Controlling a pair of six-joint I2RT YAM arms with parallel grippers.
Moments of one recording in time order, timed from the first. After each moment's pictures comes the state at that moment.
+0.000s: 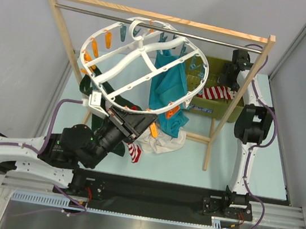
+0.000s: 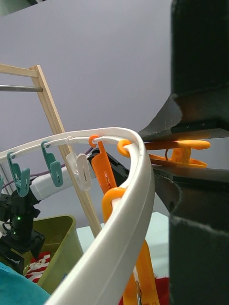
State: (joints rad) left arm -1.56 0.86 1.12 -0.12 -0.94 -1.13; right arm 0.04 2.36 2.25 -0.85 0.10 0.26
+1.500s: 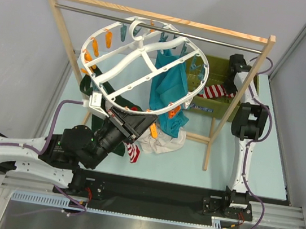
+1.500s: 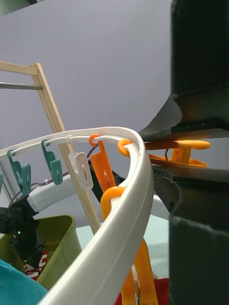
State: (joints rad) left arm -1.56 0.85 1.10 -0.11 -0.94 -1.13; right arm 0.03 2.51 2.36 -0.94 0.35 0.70
